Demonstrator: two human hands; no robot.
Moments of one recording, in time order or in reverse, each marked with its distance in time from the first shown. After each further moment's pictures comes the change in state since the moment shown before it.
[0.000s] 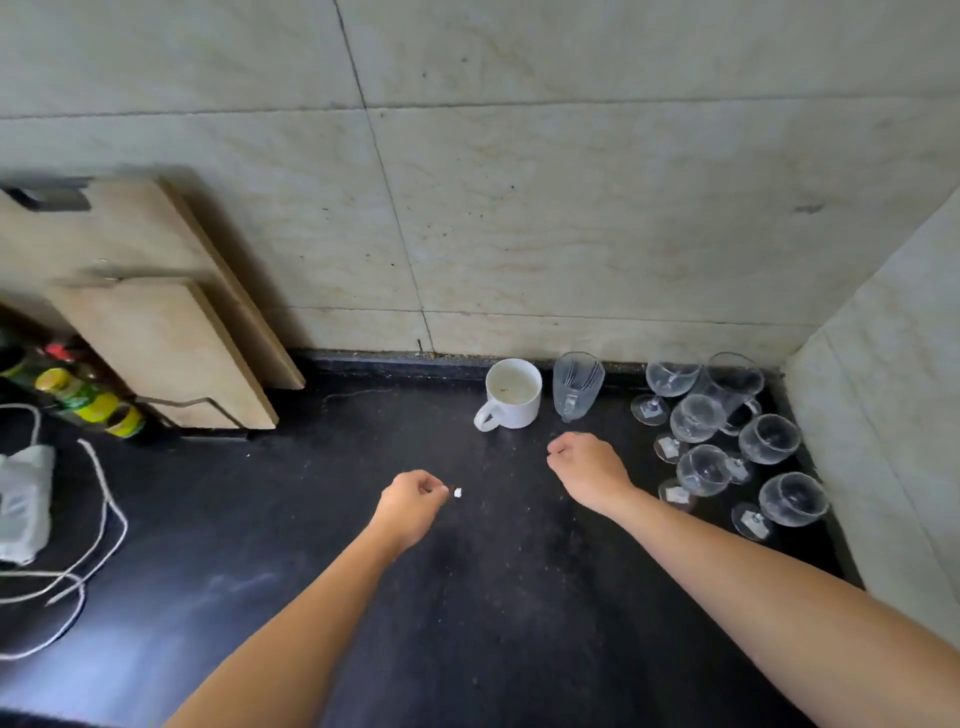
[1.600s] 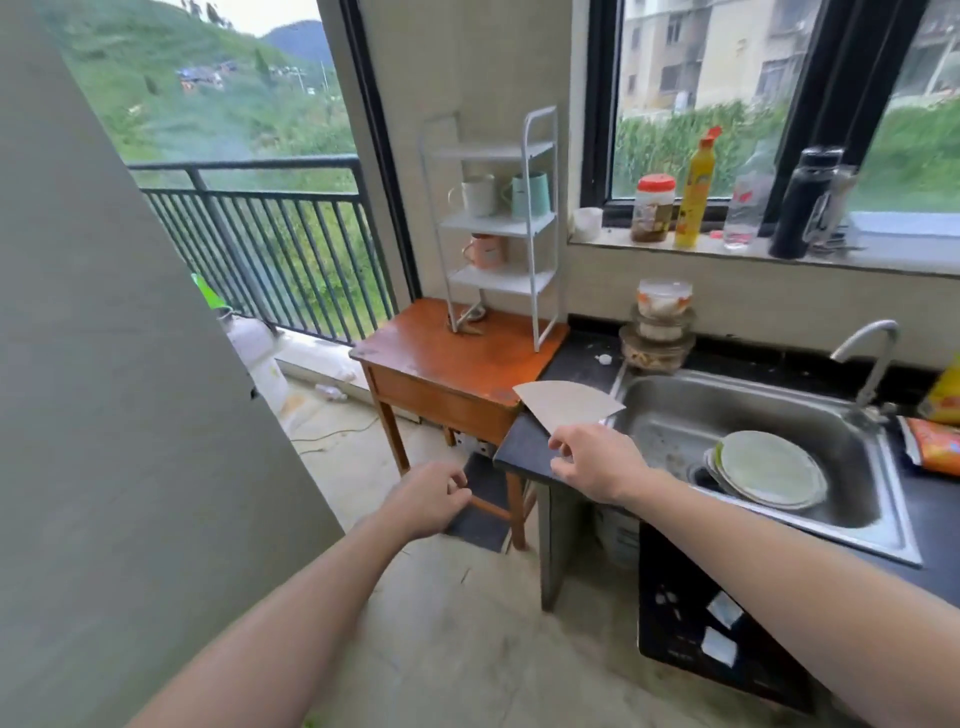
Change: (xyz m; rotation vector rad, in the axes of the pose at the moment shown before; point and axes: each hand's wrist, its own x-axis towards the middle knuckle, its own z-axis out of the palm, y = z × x) left_hand -0.890 -0.706 -0.252 -0.271 1.176 -0.987; right_hand -0.889 -0.400 0.740 -0.653 -0.952 -2.035
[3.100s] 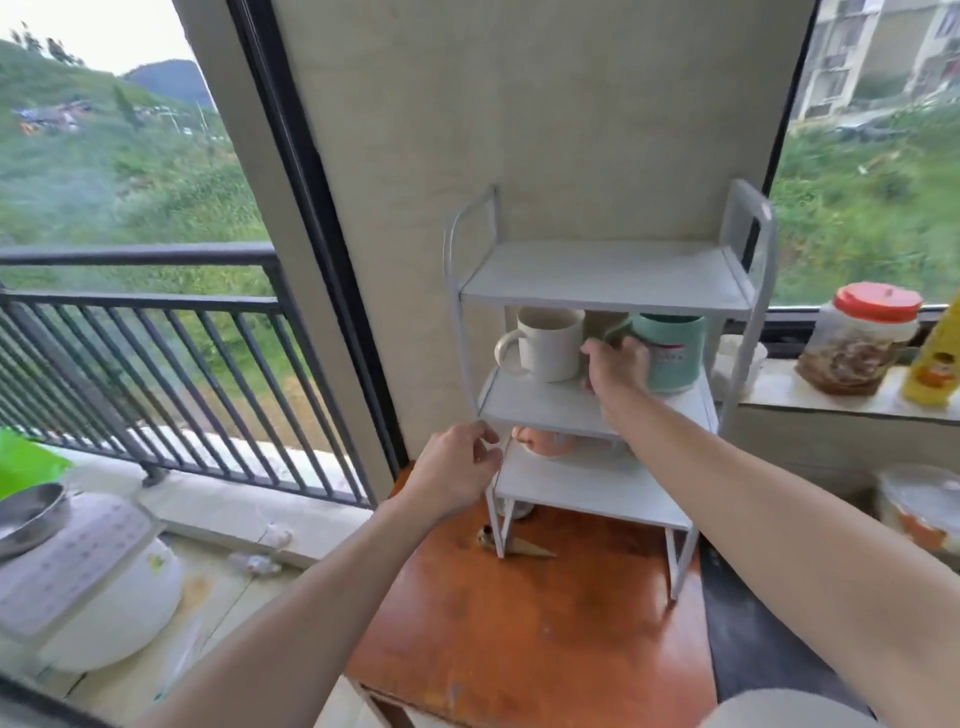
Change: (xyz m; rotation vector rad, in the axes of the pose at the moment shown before) left_hand 0.662 -0.109 -0.261 -0.172 0.151 0.357; right_hand 0.738 0.024 -0.056 1.132 0.724 0.722
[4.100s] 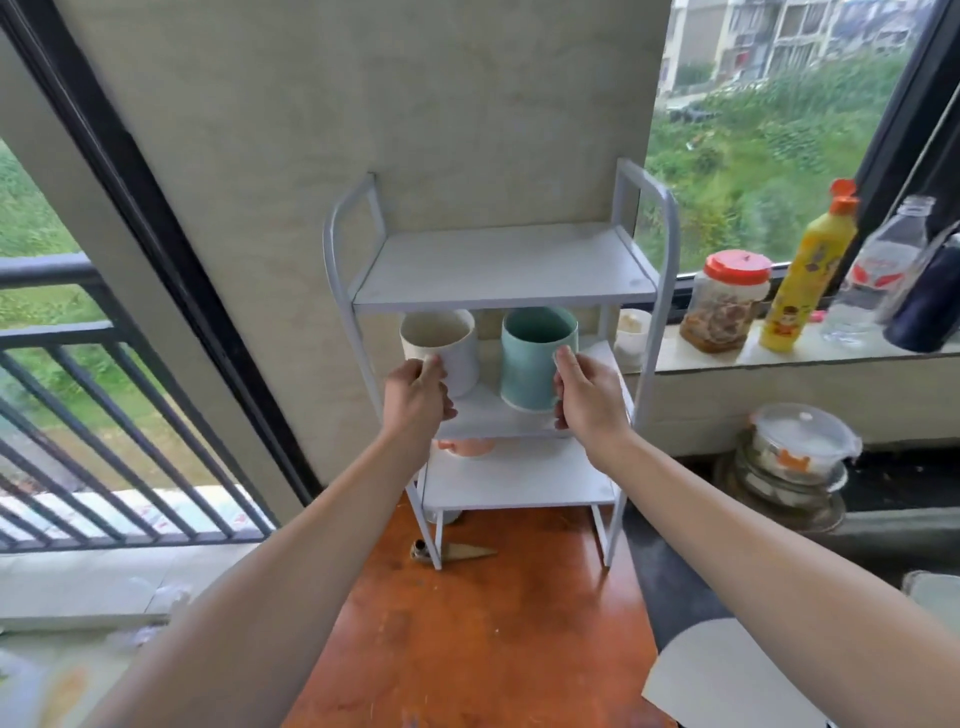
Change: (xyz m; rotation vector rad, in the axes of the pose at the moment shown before) left_hand 0.096 0.042 0.027 -0.834 0.095 -0.230; right_hand -0.031 0.033 -0.063 -0.043 0.020 -0.193
